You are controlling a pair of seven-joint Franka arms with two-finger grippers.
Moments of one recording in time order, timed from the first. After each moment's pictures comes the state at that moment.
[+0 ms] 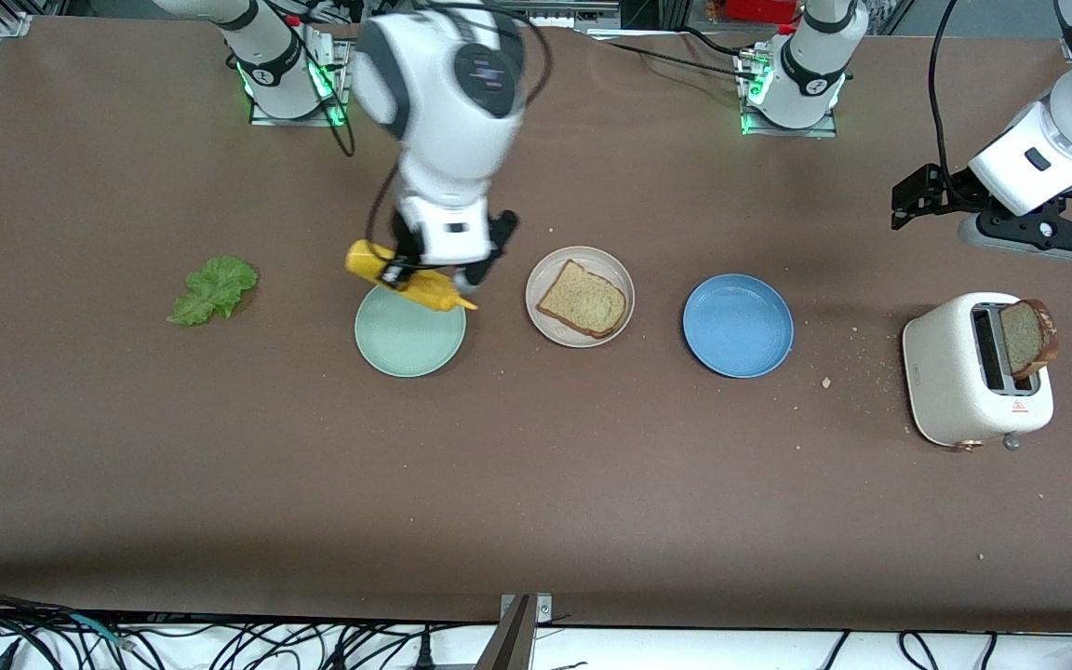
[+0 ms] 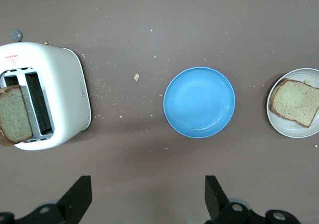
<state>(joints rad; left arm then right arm) -0.02 -0.05 -0.06 -1.75 -0.01 1.62 0.08 1.18 0.44 -0.71 -1.42 -0.04 1.71 -0.63</state>
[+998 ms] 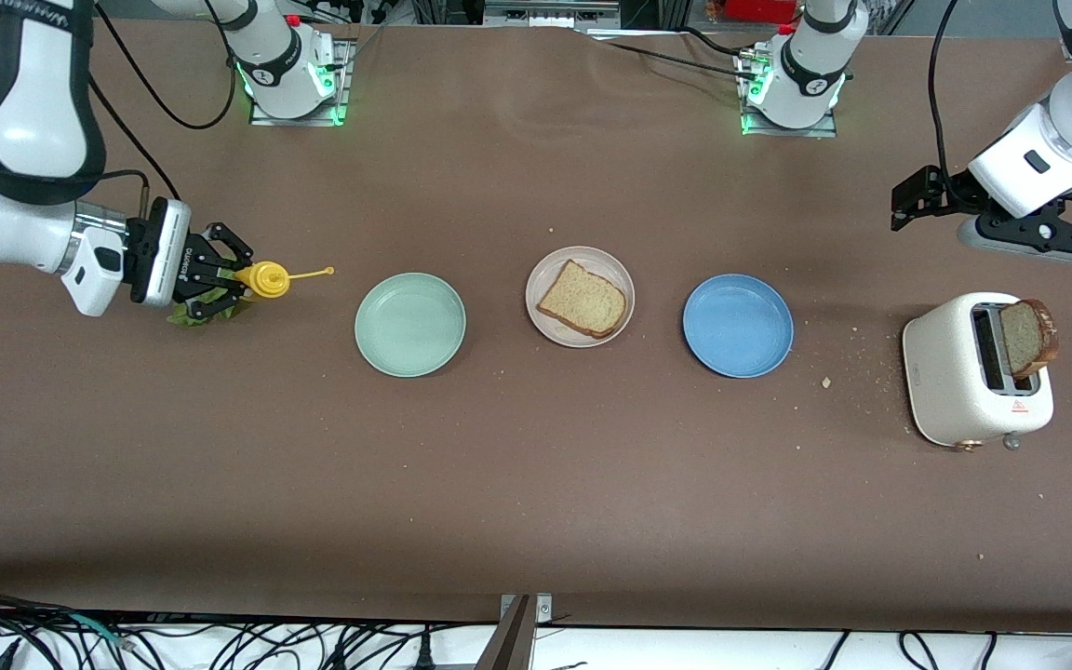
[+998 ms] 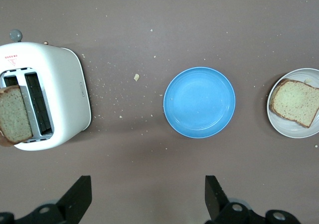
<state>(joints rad) -0.02 -0.05 -0.06 -1.74 -0.01 1.62 0.08 1.15 0.33 -1.29 -2.02 1.05 1.72 -1.88</state>
